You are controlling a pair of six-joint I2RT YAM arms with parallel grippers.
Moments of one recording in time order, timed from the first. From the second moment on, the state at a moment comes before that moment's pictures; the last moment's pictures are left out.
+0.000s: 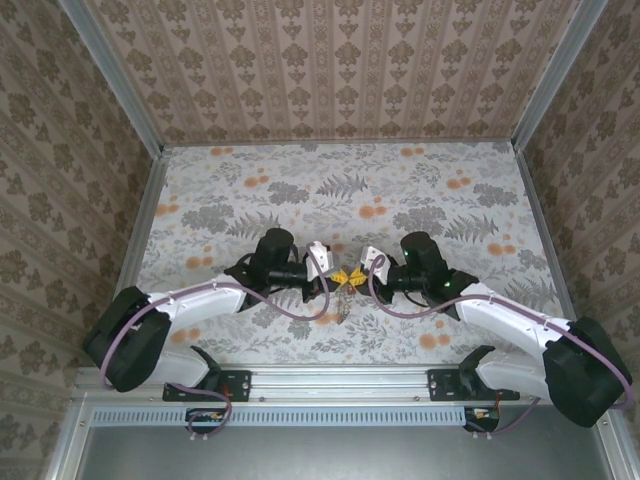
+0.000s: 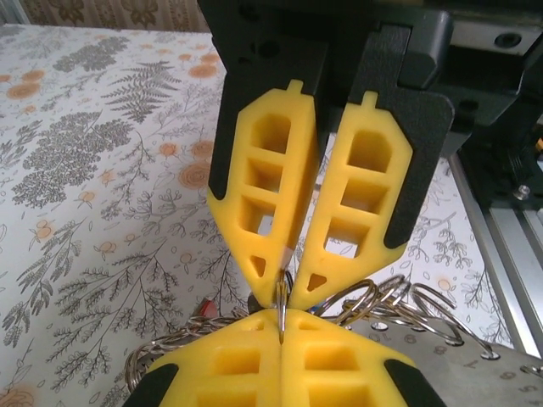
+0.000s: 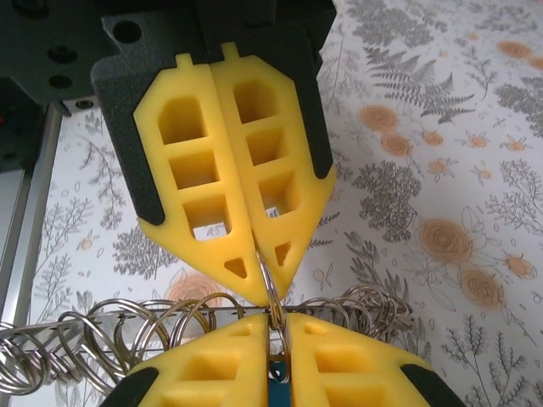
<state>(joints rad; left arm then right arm) -0.78 1.36 0.60 0.29 0.72 0.31 0.57 1.15 0.53 0.07 -0.57 -0.37</state>
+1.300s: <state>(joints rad) -0.80 1.33 0.72 0.01 0.69 0.48 0.61 1.13 0.67 -0.25 -0.52 -0.50</state>
